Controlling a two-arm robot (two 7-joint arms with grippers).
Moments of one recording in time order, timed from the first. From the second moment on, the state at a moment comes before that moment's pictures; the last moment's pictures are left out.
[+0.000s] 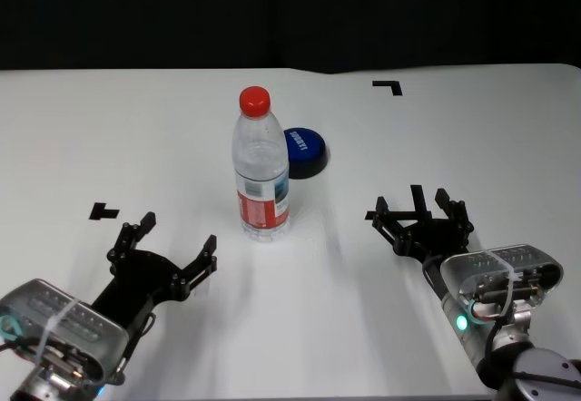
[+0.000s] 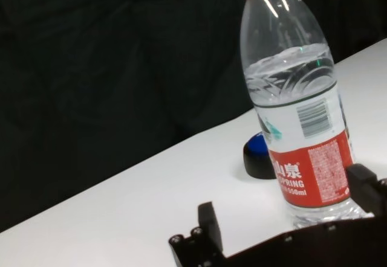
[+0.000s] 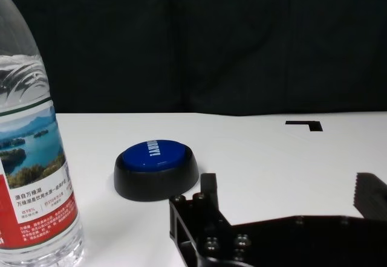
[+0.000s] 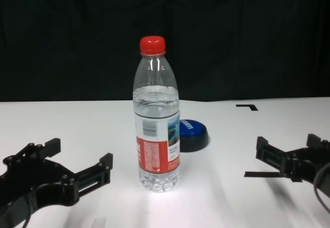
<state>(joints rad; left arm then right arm) 0.23 0.29 0.14 -1.78 0.13 -0.11 -0.18 -0.06 0.16 -0.26 -1.64 0.19 -0.04 -0.06</state>
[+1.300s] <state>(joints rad) 0.23 0.29 0.14 -1.78 0.13 -0.11 -0.18 -0.07 0.15 -0.15 -1.64 0.24 -0.02 0.10</state>
